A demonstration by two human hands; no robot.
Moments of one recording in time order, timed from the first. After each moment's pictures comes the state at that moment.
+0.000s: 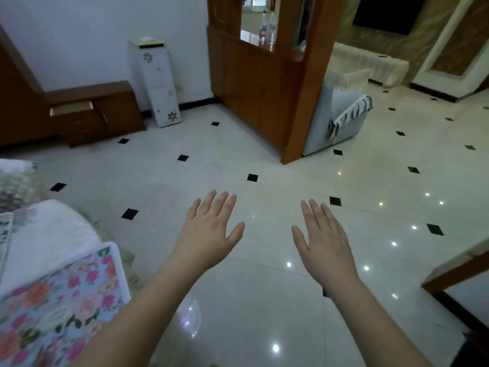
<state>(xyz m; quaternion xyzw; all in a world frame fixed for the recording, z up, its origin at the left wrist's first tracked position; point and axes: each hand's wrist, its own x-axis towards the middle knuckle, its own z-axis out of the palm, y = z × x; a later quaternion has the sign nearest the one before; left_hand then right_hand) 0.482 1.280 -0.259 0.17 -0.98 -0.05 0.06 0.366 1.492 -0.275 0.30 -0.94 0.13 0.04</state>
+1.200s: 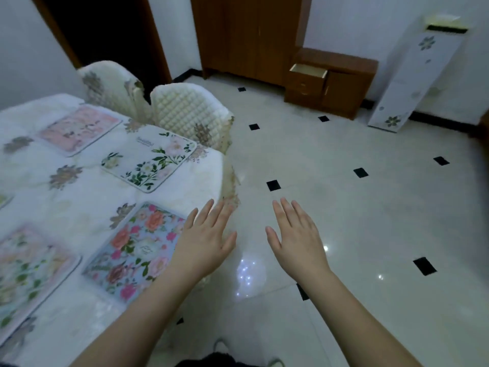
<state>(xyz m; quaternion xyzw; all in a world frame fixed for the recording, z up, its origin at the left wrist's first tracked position) 0.504 1.077 -0.326 0.64 -0.76 -0.04 0.06 0.289 1.071 -0.328 0.77 -0.63 0.11 -0.08</state>
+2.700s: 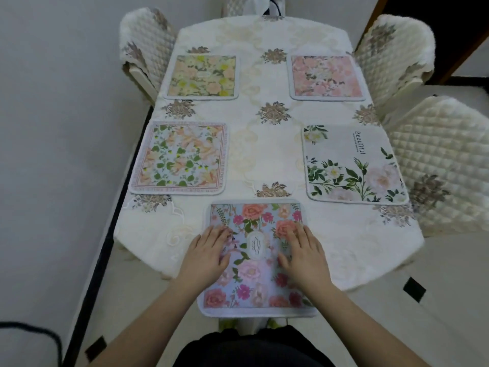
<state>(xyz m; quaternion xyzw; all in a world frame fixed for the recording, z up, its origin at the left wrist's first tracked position) 0.676 1.148 -0.464 0.93 -0.29 -0.20 0.06 0.568 0.910 -0.455 0.97 -0.18 -0.12 -0.13</state>
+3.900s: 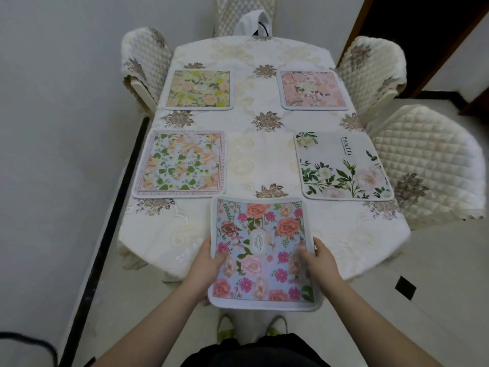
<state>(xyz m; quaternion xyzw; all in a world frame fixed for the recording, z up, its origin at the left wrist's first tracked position) 0.650 1.158 -0.440 0.72 0.08 -0.34 0.59 0.537 0.908 -0.444 0.73 -0.42 -0.02 -0.54</state>
